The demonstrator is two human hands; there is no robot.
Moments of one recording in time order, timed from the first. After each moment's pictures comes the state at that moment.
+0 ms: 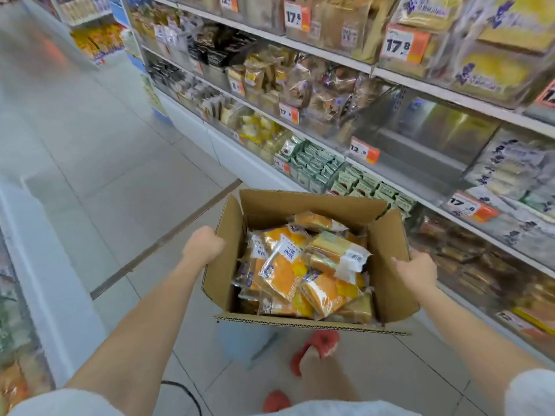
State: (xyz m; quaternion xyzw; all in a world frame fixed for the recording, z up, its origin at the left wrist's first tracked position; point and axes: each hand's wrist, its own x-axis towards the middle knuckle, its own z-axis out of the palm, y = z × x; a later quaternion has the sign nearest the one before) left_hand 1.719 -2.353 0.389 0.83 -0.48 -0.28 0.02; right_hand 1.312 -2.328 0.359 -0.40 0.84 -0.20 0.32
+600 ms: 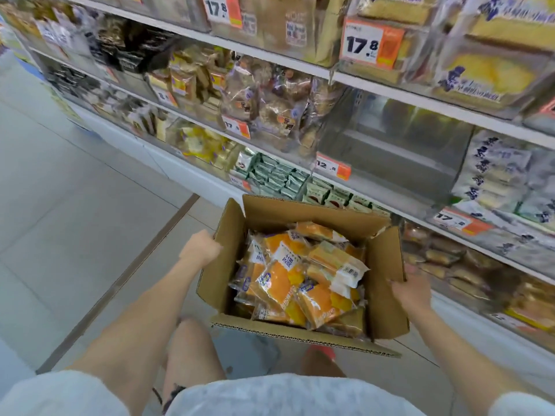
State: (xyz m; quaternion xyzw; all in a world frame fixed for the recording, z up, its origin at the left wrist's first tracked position) left_hand 1.673 -2.562 0.337 0.76 -0.57 -0.30 -0.07; right_hand 1.283 -2.425 0.297 -0.30 0.87 -0.19 0.34
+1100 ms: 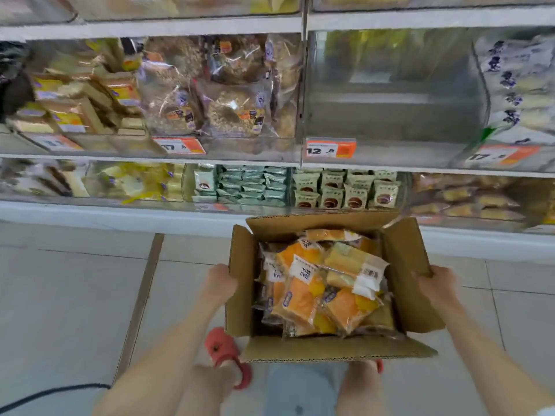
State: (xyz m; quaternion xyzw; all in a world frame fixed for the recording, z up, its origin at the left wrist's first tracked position) left_hand 1.689 -2.694 0.217 0.64 -0.65 -0.37 -0.17; right_hand 1.361 -2.455 0.206 -0.07 0.93 -0.21 0.30
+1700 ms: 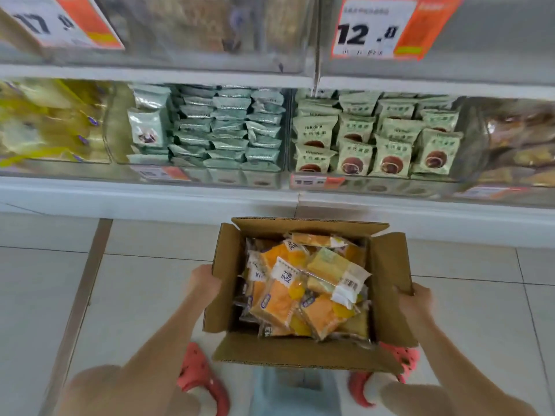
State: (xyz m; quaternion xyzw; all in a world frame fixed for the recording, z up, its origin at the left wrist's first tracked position) left_hand 1.696 -2.738 -0.051 0.66 -0.64 -0.36 -0.17; right_hand 1.401 -2.475 -0.065 0.04 0.92 -0.26 0.29
